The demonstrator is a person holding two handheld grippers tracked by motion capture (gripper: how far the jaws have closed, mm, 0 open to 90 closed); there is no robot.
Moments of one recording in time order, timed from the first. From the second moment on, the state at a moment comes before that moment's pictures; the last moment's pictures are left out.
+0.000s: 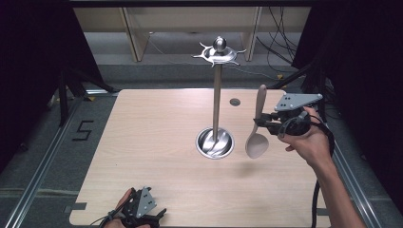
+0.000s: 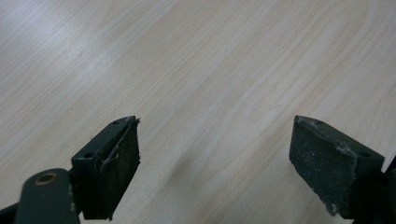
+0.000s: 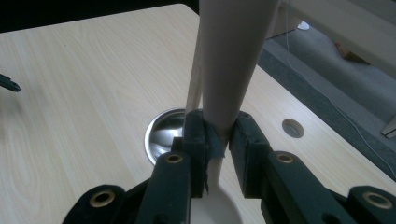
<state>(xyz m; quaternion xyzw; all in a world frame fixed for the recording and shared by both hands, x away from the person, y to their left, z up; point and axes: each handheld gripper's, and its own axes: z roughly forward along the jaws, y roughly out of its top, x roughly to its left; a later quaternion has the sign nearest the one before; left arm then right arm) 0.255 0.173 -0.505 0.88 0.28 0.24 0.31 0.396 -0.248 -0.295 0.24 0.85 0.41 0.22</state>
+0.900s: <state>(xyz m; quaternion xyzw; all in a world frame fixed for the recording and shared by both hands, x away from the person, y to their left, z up) 0.255 0.172 -0.506 0.88 0.28 0.24 0.31 0.409 -0.219 -0.264 0.25 0.86 0.40 0.20</state>
